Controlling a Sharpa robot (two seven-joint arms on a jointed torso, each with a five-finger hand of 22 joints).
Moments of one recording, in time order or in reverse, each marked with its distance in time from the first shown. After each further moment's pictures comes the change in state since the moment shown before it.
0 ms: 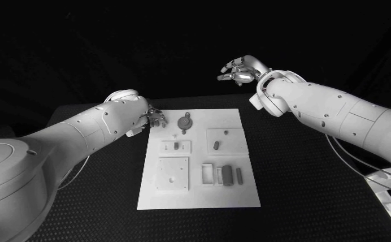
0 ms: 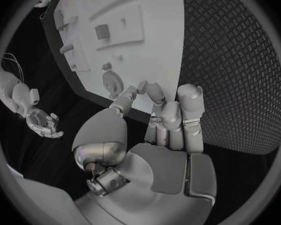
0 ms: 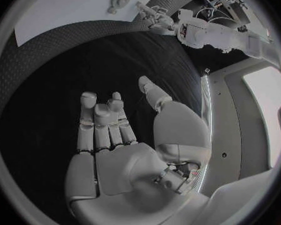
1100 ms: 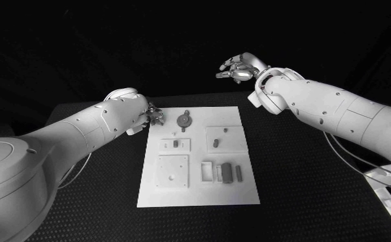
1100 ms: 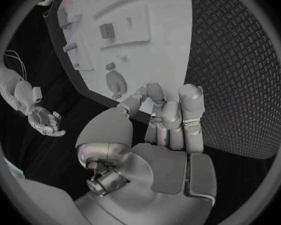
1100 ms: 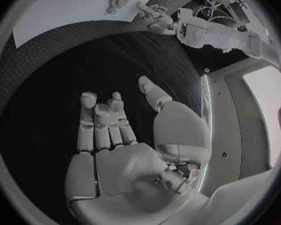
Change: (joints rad) left arm -0.002 0.006 0.000 -0.007 0.027 0.001 0.022; left_hand 0.102 0.108 0.110 -0.052 0.000 0.011 0.004 -0.004 -0.011 -0.001 -0.002 0.009 -0.013 0.007 0.007 -0.026 0.026 0.000 -0.007 0.007 0.014 0.000; right arm 0.000 0.006 0.000 -0.004 0.000 0.000 0.000; right_hand 0.000 0.000 0.000 0.000 0.000 0.000 0.000 0.000 -0.001 0.000 0.000 0.000 -0.002 0.000 0.000 0.000 -0.001 0.000 0.000 0.000 0.000 0.000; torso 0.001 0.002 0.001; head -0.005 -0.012
